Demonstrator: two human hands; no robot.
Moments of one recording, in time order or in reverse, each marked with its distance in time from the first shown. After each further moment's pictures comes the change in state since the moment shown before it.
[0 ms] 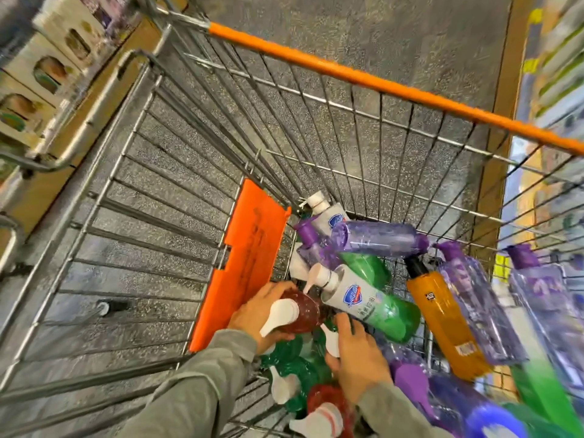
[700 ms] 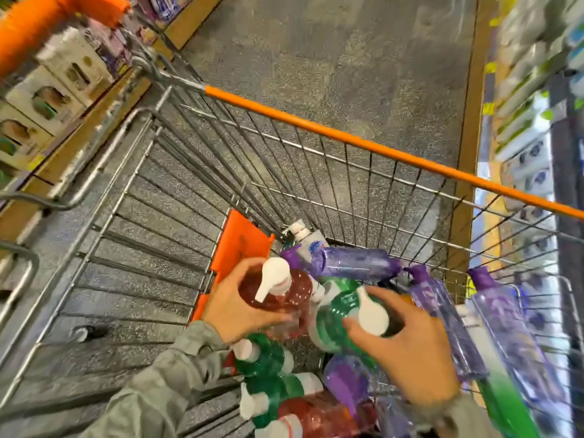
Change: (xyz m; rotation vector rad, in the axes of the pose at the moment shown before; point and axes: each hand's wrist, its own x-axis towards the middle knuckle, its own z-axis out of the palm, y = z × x) left_hand -0.014 0.063 -0.063 -0.360 0.414 0.138; right_hand -0.071 0.016 -0.116 0.621 0.550 -0.091
